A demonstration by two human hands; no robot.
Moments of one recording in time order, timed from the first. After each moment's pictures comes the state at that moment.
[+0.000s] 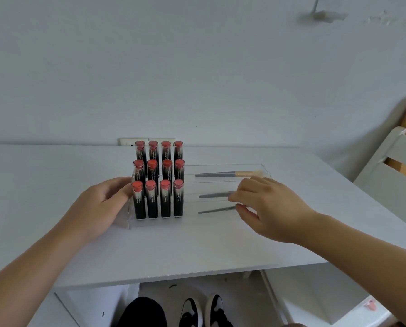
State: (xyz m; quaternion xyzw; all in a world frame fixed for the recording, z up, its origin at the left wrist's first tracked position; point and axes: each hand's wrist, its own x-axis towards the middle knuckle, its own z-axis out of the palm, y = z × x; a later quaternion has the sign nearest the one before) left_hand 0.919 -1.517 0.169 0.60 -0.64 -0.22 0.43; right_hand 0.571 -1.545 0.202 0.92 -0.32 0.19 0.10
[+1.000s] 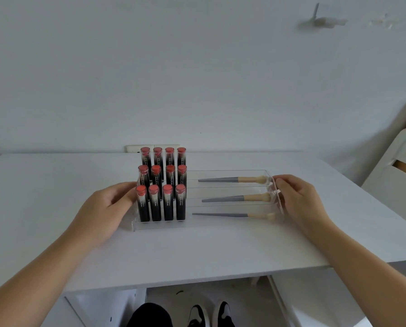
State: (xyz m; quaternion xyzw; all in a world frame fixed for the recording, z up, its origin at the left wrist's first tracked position) left_hand 0.918 -1.515 0.172 0.61 -0.62 -0.21 0.45; right_hand 0.536 -1.589 0.167 0.58 -0.57 0.50 -0.28
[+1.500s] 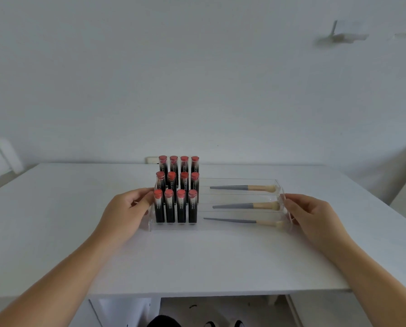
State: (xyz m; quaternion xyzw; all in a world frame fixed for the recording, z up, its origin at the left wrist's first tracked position) left_hand 0.924 -1.530 0.167 0.64 -0.57 -0.20 0.49; right_hand 0.534 -1.585 0.166 0.65 -0.55 0.45 -0.27
